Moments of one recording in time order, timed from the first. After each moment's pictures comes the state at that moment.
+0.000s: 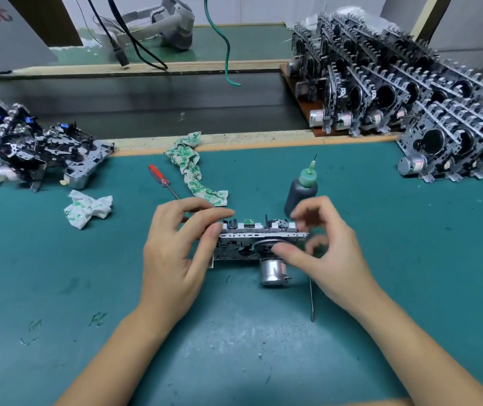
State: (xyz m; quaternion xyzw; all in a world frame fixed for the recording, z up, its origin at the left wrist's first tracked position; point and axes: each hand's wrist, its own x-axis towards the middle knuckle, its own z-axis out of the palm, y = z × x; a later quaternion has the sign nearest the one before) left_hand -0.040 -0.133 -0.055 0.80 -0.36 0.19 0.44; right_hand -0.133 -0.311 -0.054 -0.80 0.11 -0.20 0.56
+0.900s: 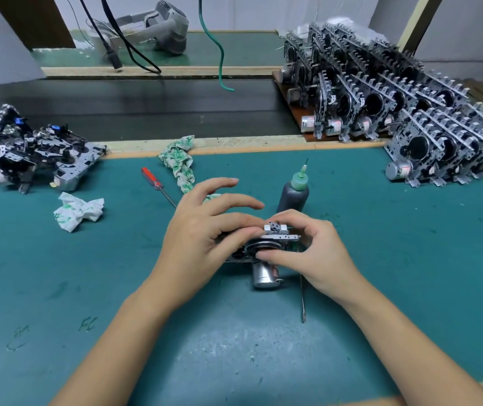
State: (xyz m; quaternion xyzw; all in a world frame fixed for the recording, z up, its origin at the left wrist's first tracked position) left_hand -0.029 -0.156 -0.033 0.76 -0.50 0.10 0.41; right_hand -0.122 -0.314 -0.051 -0.78 0.06 -0.14 0.61
